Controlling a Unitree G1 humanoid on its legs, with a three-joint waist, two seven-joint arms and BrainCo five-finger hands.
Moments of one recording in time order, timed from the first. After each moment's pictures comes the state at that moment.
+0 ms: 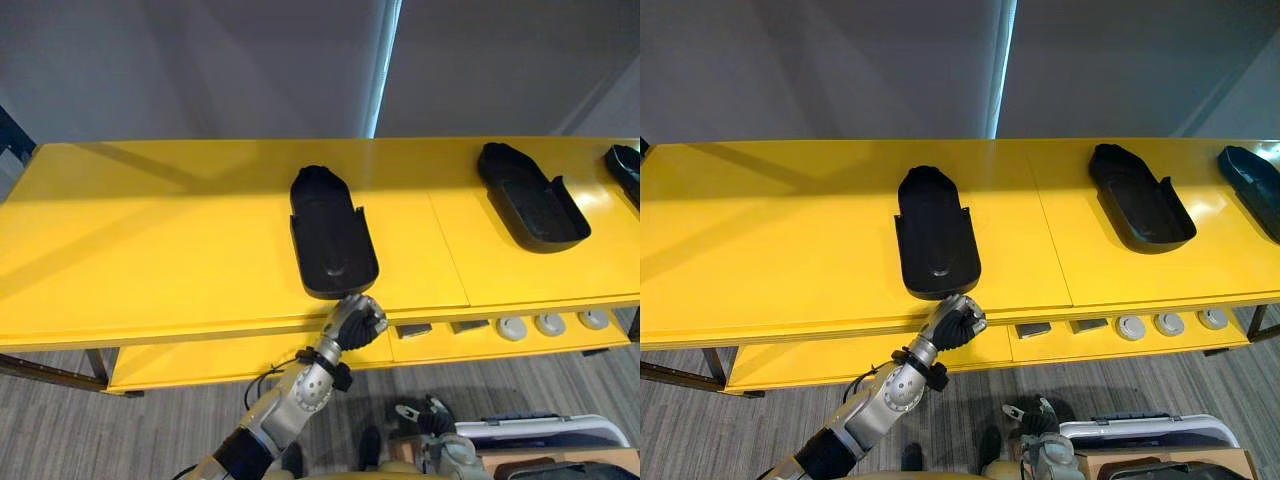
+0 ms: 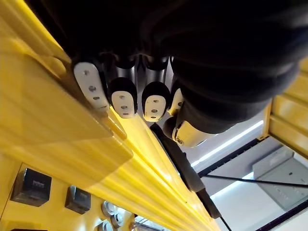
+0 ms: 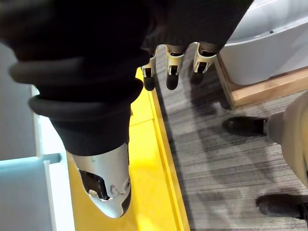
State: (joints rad) left arm -0.14 0.13 -0.59 0.18 0.56 -0.16 0.24; right arm 0.02 -0.02 -0.10 0.97 0.11 -0.08 -0.09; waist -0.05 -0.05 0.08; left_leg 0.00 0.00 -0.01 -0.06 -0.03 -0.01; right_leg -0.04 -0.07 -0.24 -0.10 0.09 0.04
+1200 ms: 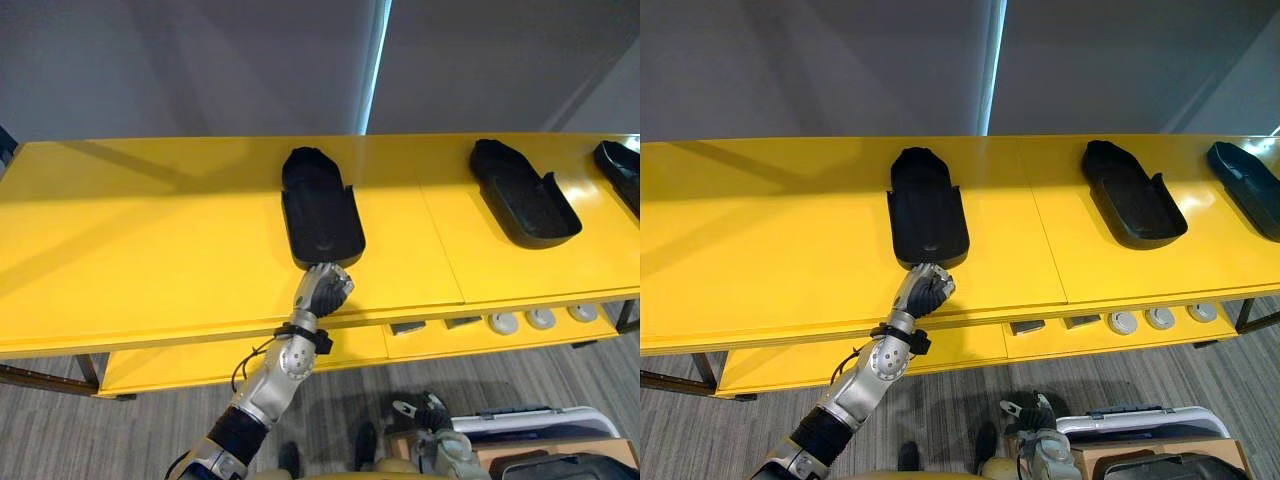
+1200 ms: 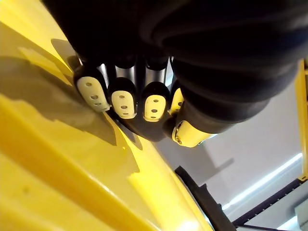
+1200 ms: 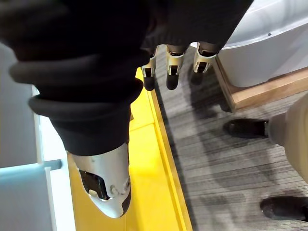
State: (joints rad) left arm -0.20 0.12 -0.41 0.21 0.56 -0.07 0.32; right arm 0.02 -0.01 -0.11 0.97 0.10 -0.09 -0.11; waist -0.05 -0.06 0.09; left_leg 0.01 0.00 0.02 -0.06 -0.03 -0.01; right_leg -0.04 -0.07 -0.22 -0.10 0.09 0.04
